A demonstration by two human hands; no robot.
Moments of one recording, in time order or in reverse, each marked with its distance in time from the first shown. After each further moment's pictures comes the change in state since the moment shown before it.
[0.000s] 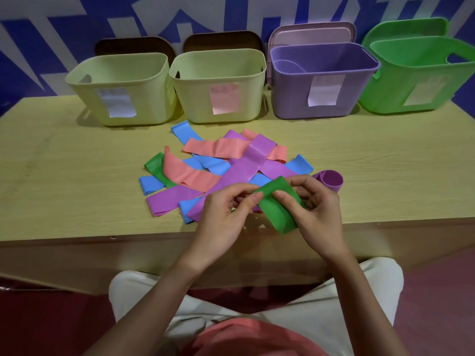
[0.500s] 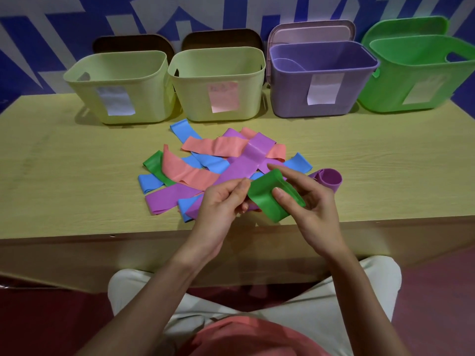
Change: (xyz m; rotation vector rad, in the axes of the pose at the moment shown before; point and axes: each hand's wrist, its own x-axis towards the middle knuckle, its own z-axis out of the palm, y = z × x) left_hand 0.001 0.005 0.001 -0.418 -0.043 -0.181; right_hand -0.001 -0.007 0.001 0.066 -0.113 -0.030
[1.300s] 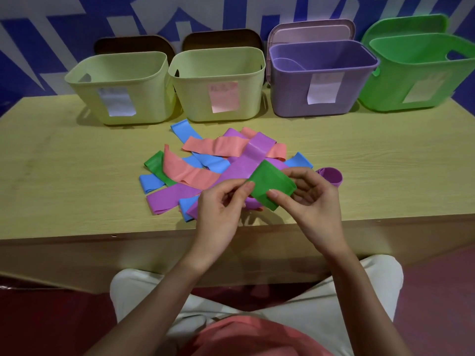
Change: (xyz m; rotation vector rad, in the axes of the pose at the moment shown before) left_hand -0.003 -0.001 0.003 0.382 0.199 0.230; right_hand 0.002 0.001 0.001 0.004 0.122 0.064
